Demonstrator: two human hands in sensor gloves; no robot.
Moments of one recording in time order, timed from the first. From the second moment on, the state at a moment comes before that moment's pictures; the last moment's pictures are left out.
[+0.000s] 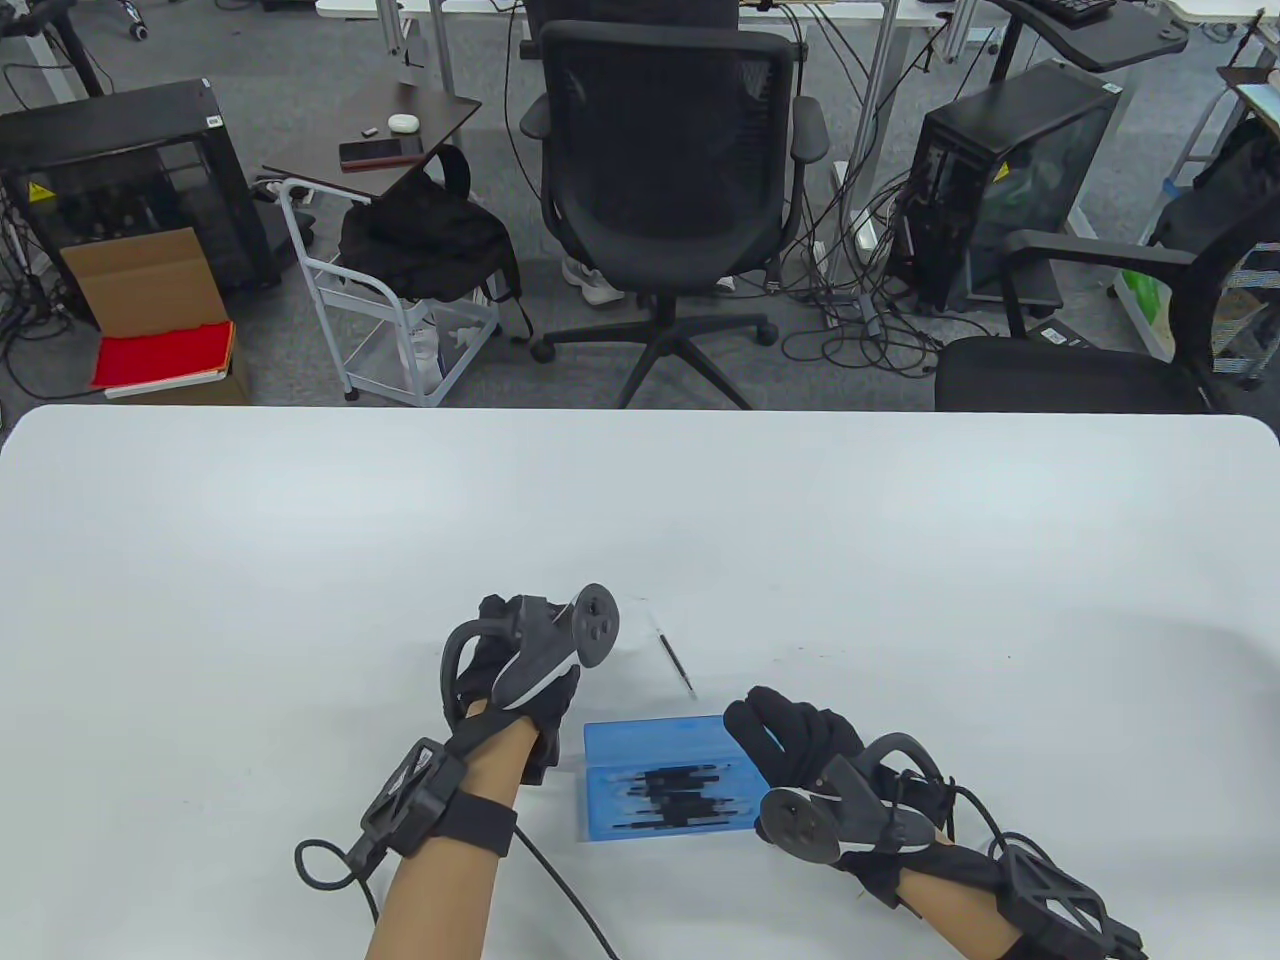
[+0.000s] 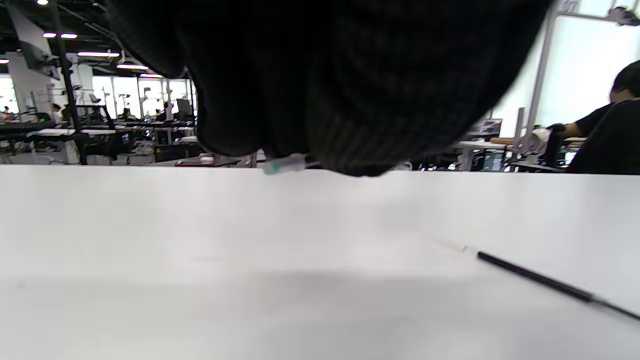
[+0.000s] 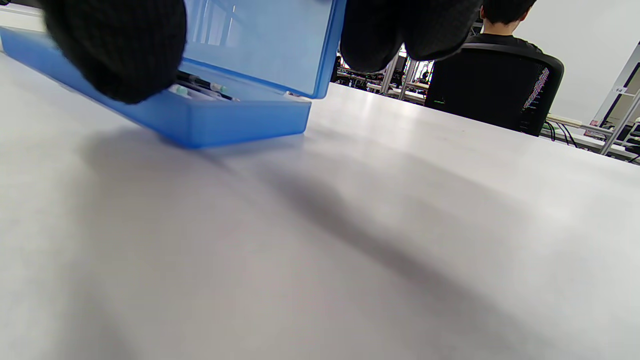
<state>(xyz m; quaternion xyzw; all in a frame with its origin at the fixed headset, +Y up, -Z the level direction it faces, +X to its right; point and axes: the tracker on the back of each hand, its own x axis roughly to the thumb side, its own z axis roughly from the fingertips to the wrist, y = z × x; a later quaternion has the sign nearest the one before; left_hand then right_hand) -0.107 -0.687 -0.385 0.03 -0.05 -0.01 1.00 0.143 -0.748 -0.290 -0.32 -0.01 -0.94 0.10</state>
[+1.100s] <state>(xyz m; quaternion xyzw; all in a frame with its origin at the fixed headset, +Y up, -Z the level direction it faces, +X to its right) -0.019 -0.732 -0.257 0.09 -0.28 -0.17 0.94 0.144 -0.749 -0.292 -0.32 -0.01 -0.94 0.09</state>
